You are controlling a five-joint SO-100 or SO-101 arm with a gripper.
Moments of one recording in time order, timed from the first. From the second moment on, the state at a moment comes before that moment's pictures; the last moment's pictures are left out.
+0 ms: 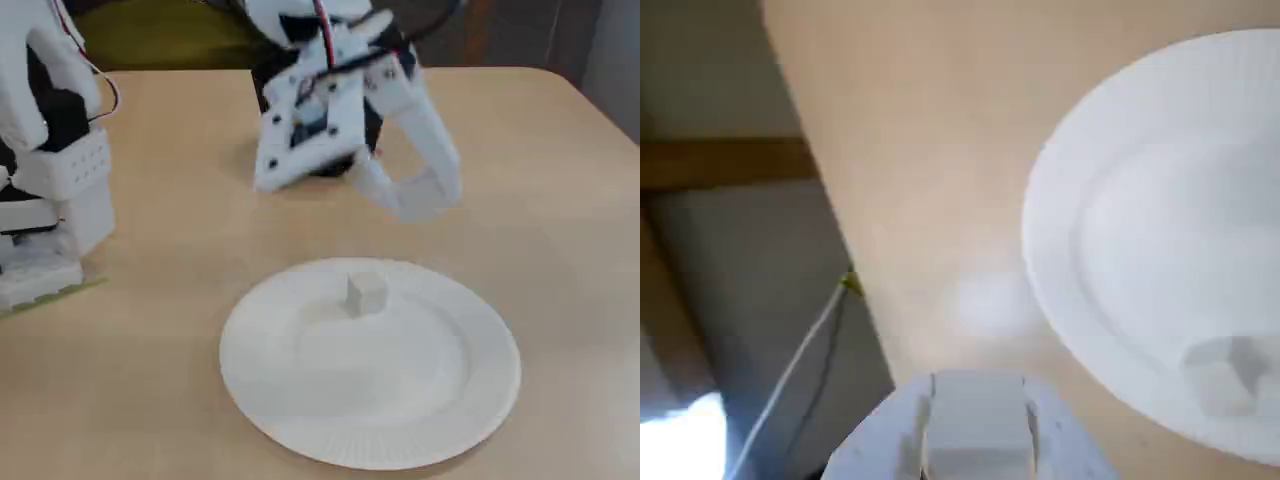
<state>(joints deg) 25.1 106.1 95.5 55.2 -9.4</state>
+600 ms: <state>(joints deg) -17.4 129.8 95.5 41.9 -5.8</state>
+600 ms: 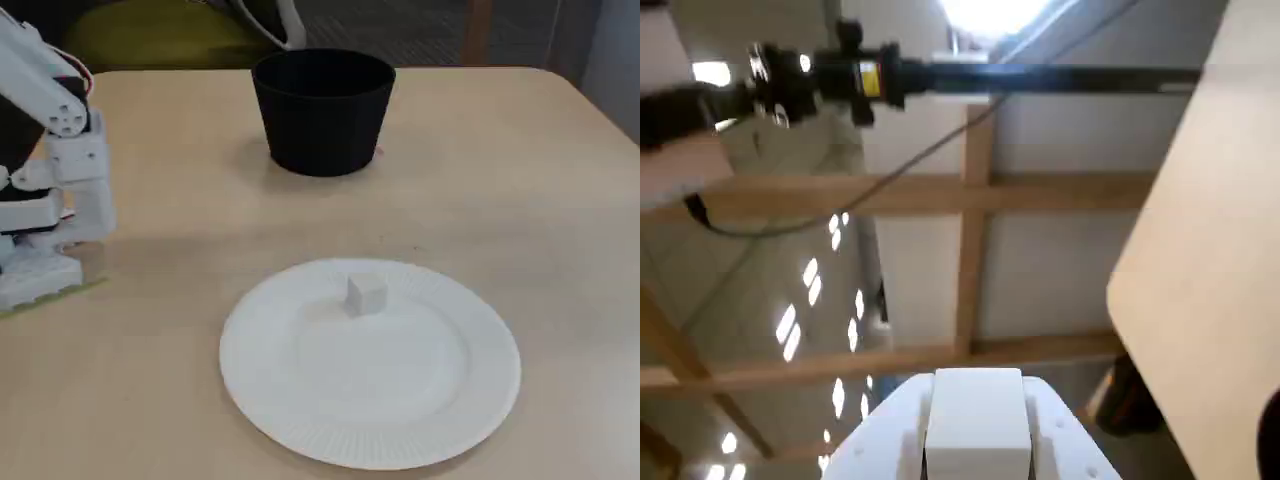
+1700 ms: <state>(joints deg) -39.9 91.1 63.2 87.9 -24.9</state>
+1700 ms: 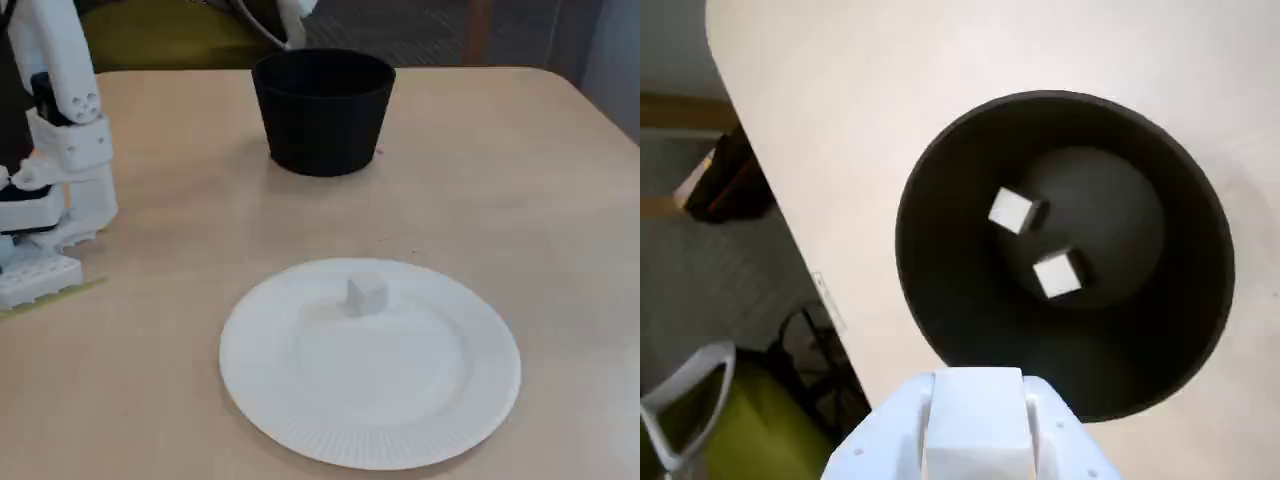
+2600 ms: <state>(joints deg) -38.3 75.1 50.1 91.8 -27.2</state>
